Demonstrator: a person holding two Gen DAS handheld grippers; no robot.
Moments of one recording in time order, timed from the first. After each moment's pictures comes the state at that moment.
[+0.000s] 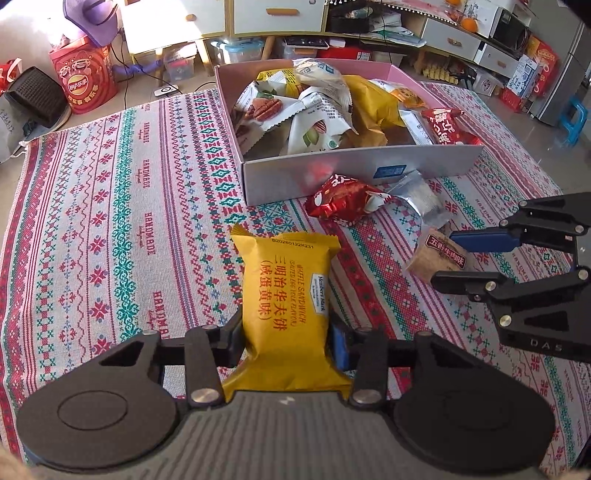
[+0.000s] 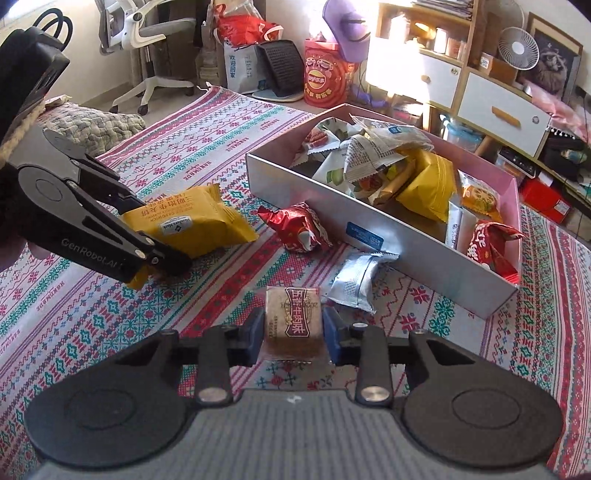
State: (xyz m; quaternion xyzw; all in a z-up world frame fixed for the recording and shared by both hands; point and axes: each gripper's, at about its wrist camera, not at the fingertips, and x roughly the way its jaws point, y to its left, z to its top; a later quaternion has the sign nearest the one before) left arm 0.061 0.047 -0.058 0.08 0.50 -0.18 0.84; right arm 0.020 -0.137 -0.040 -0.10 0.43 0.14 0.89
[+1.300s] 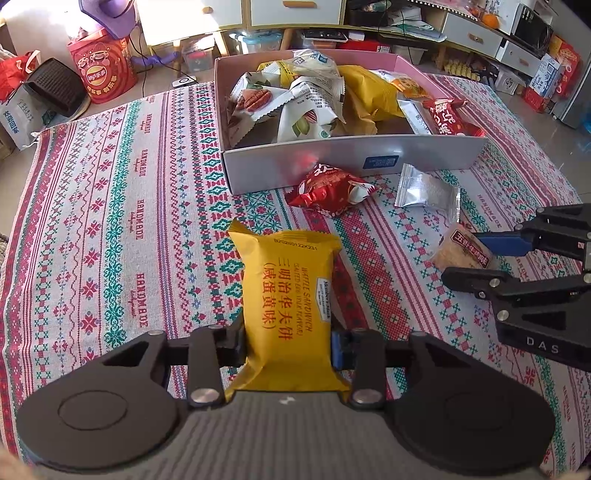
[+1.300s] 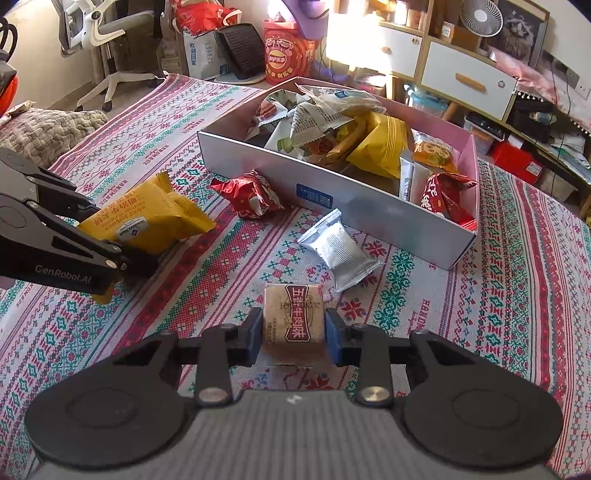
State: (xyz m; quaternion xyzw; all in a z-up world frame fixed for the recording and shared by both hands) left arm 0.051 0.021 -0.059 0.08 0.51 -0.14 0.84; right arm 0.019 -0.153 -0.044 -0.08 0.45 0.11 0.88
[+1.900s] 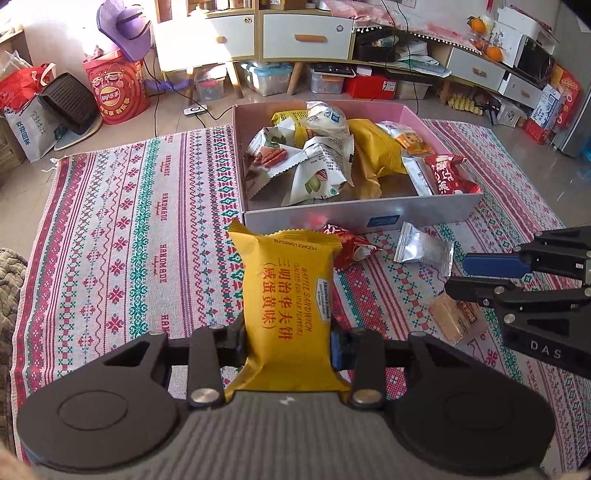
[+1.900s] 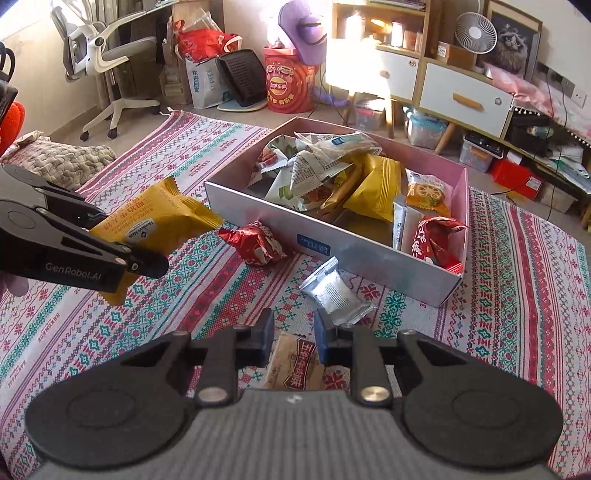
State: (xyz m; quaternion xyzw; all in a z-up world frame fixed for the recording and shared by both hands) left arm 0.058 0.028 -0.026 0.06 0.47 -0.13 0.87; right arm 0.027 -0.159 -0.015 -0.06 0.42 0.11 0.90
